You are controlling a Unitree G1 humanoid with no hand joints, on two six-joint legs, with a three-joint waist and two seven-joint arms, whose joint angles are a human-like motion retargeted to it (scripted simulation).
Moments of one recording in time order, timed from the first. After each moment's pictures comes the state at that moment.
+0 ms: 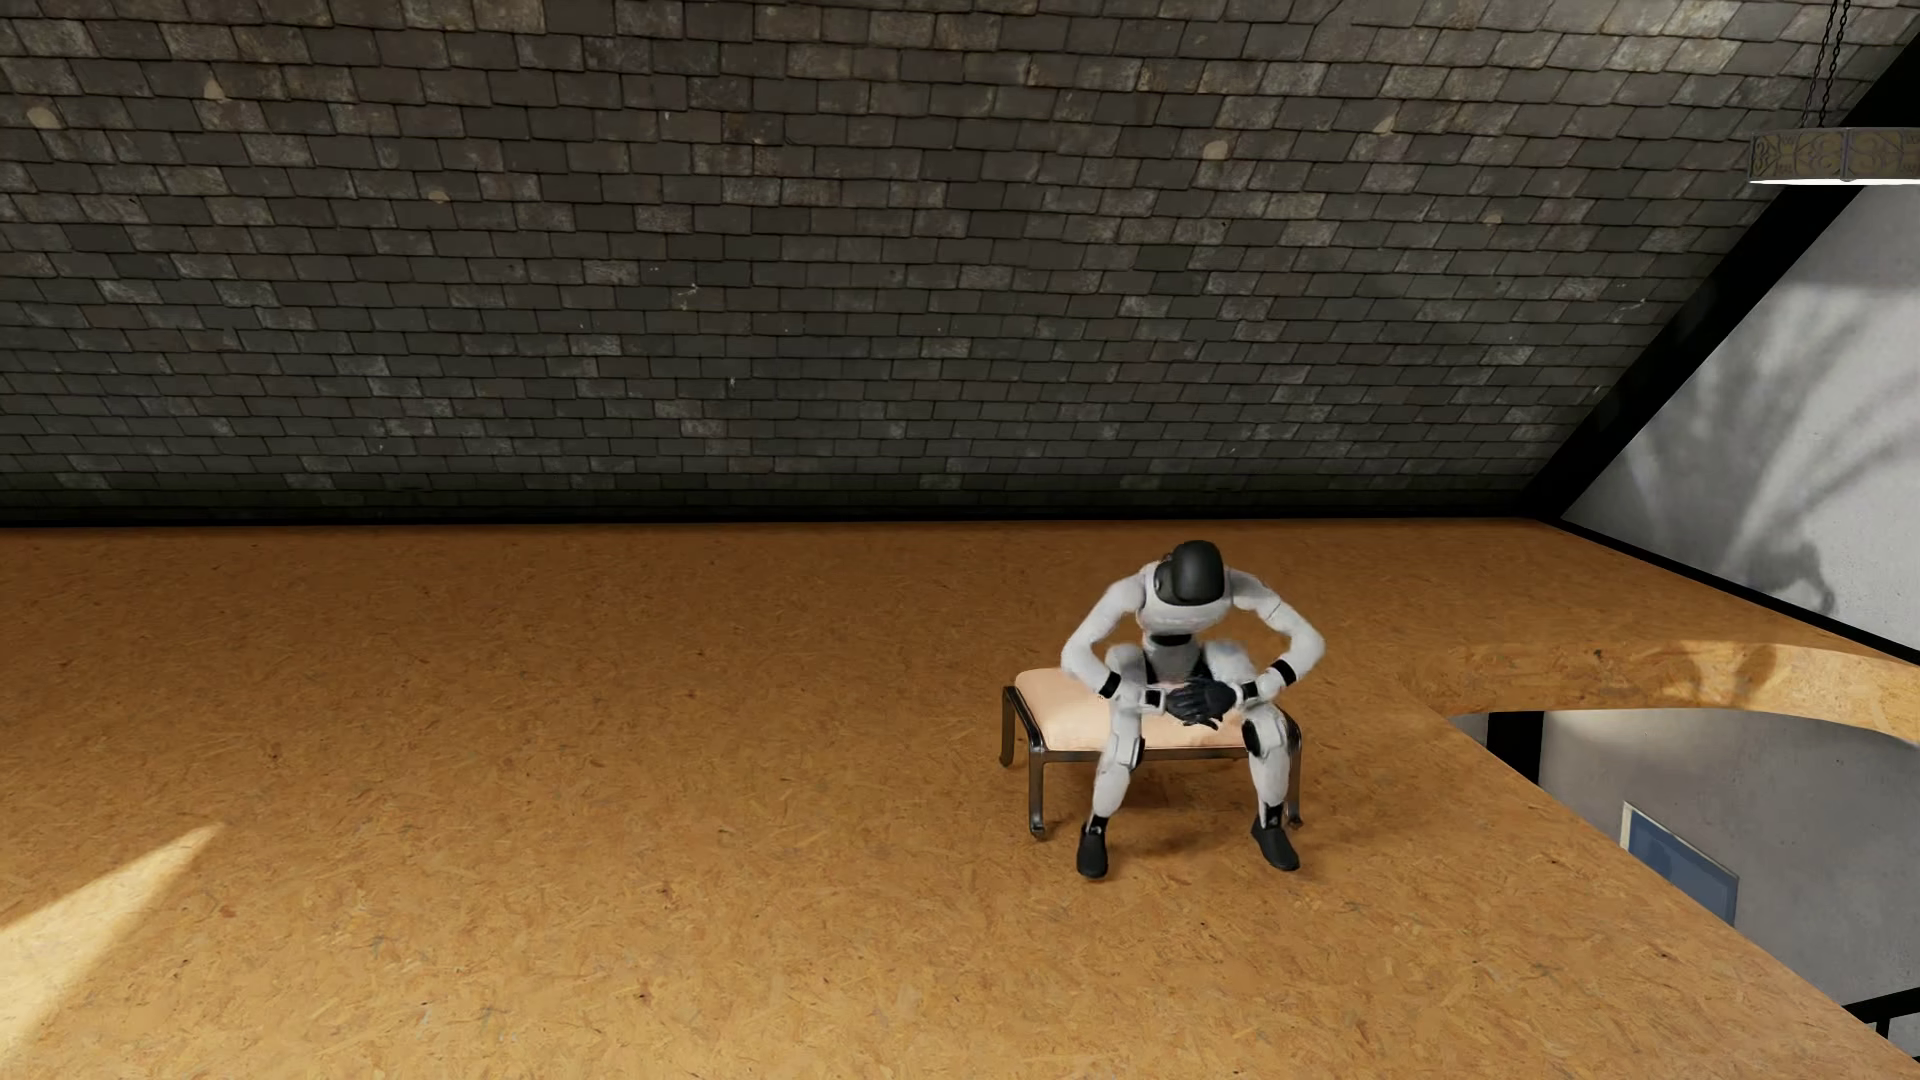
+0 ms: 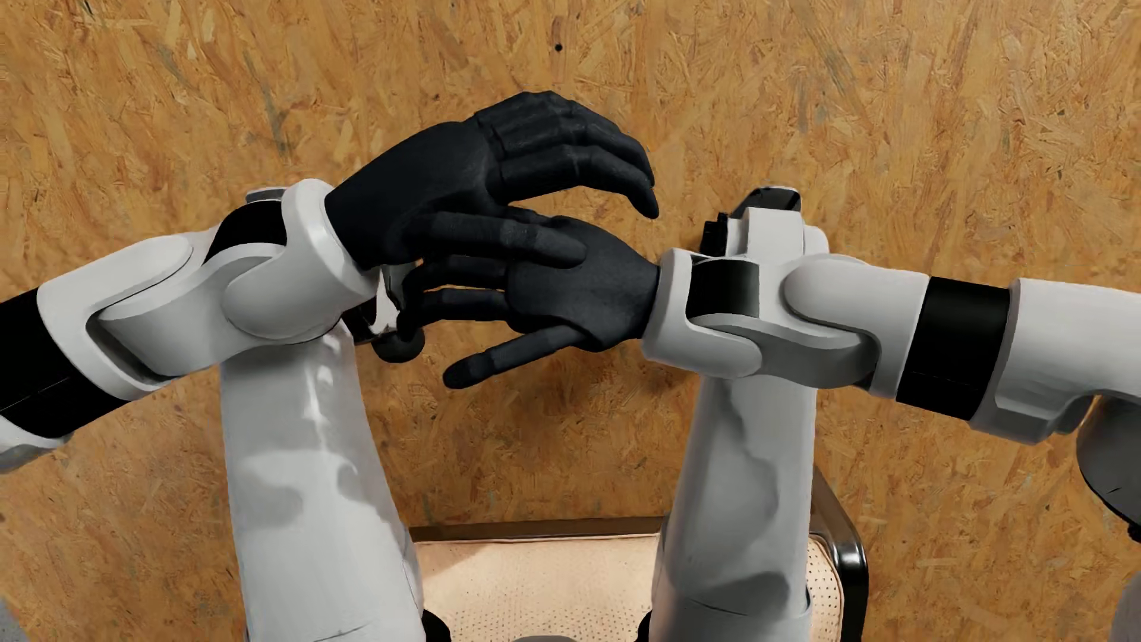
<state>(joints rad) -1.52 -1.47 -0.01 0.12 -0.09 -0.02 -0.16 0.23 0.91 1.77 1.79 -1.12 -1.35 -0.32 -0.41 1.01 -0.97 -0.21 0.13 -0.97 1.43 -0.23 -0.17 -0.04 -0.24 -0.39 -0.32 0.25 -0.43</state>
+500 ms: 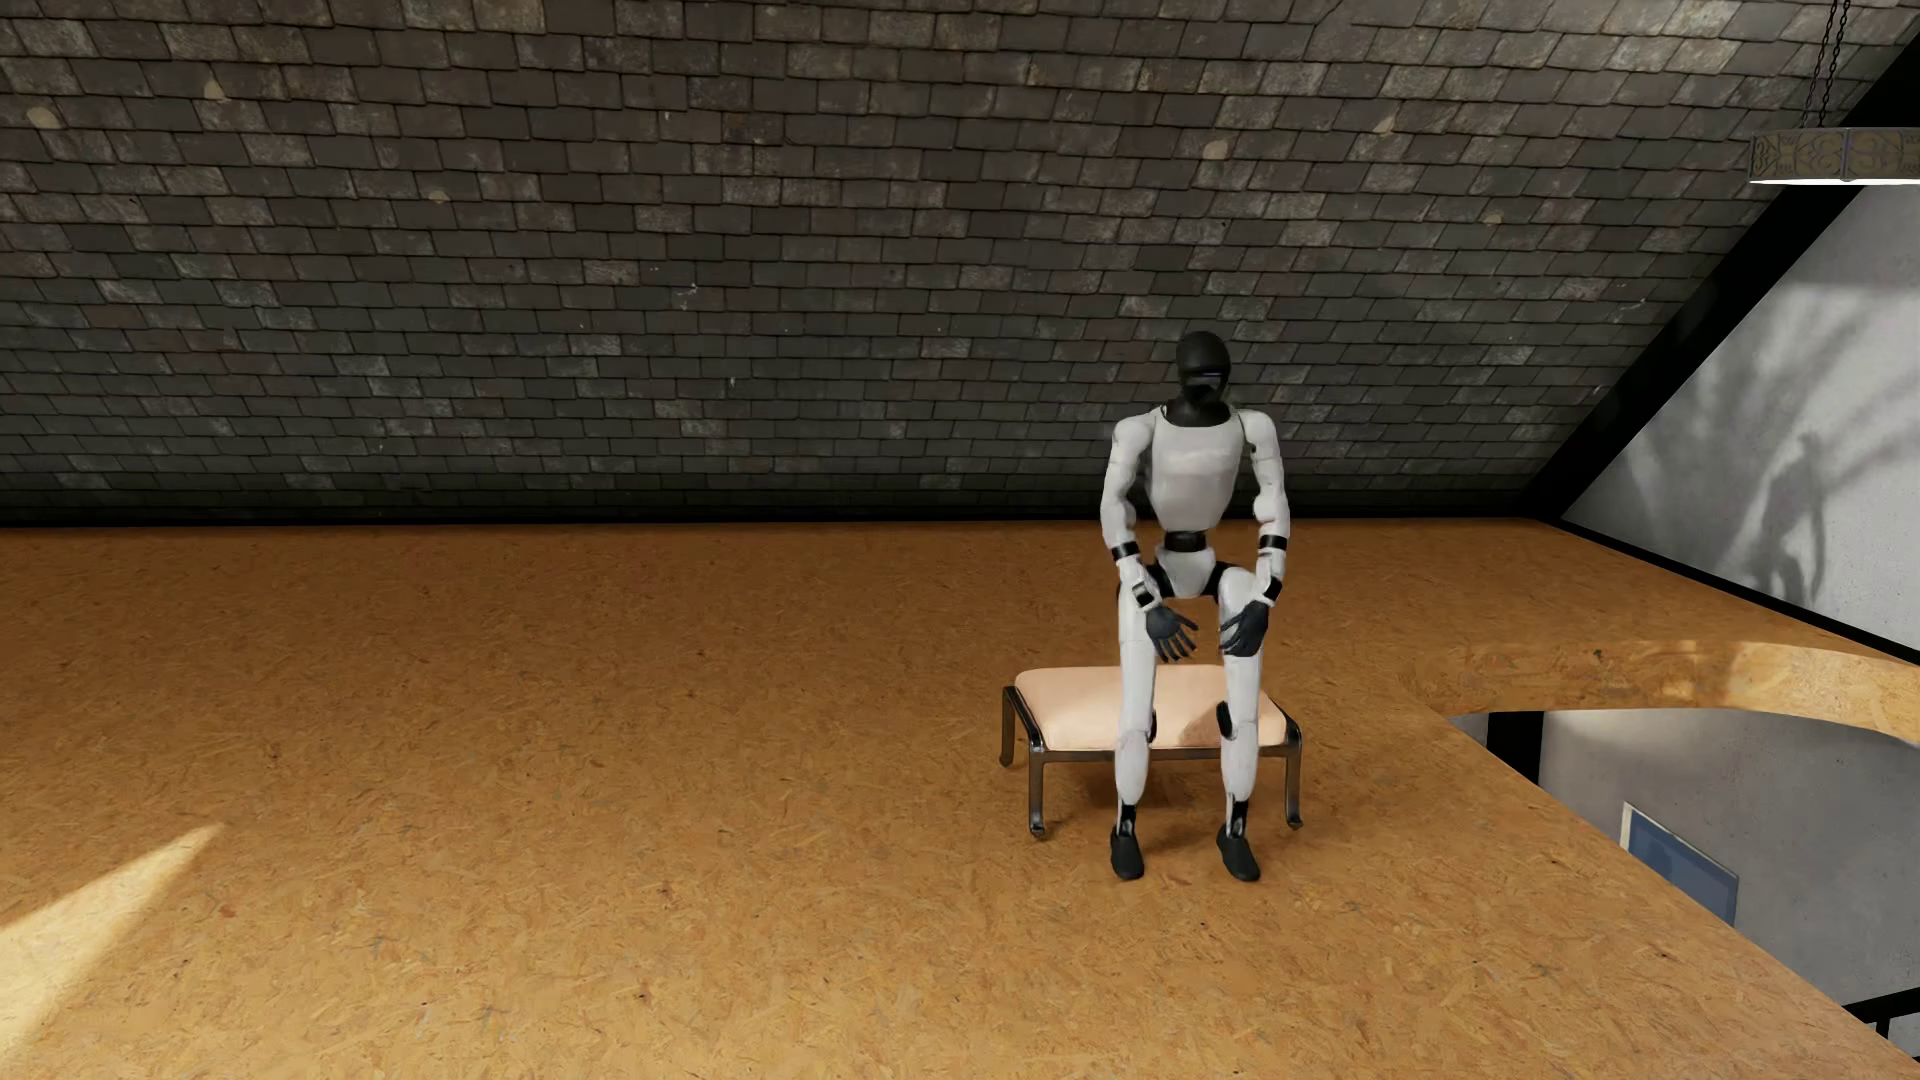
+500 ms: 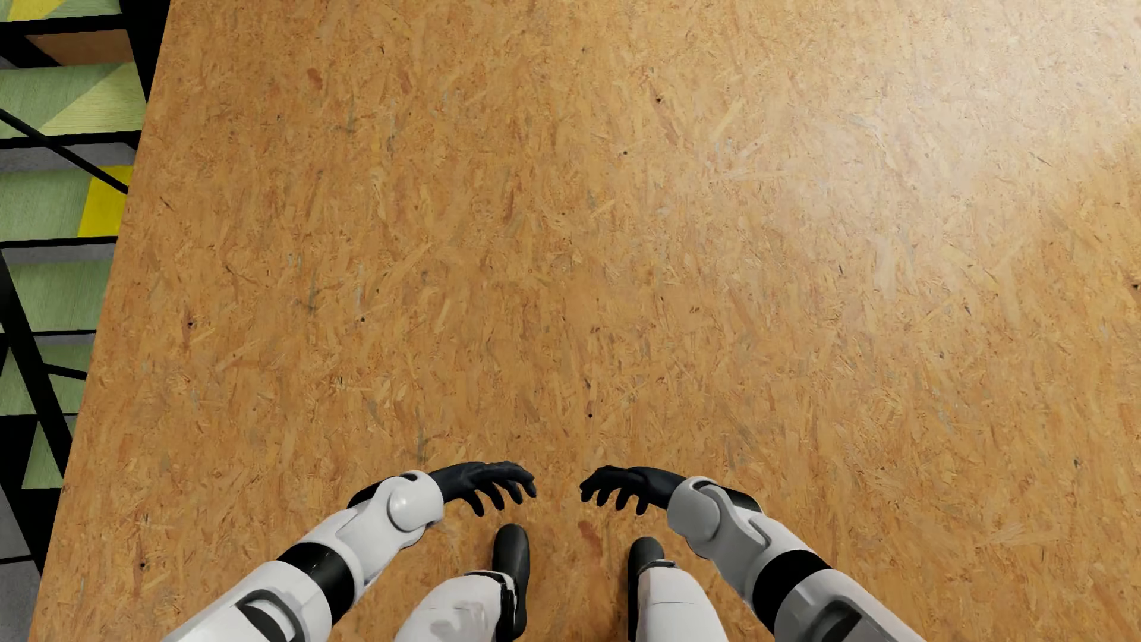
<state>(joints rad) -0.25 -0.28 -0.01 0.00 -0.08 0.02 0.03 -0.04 0.40 0.31 0.46 -0.49 -0.46 0.03 -0.12 0.22 -0.29 -0.08 0.01 -0.62 0.71 1.01 0.94 0.29 -0.30 -0.16 -0.18 -0.25 0.20</state>
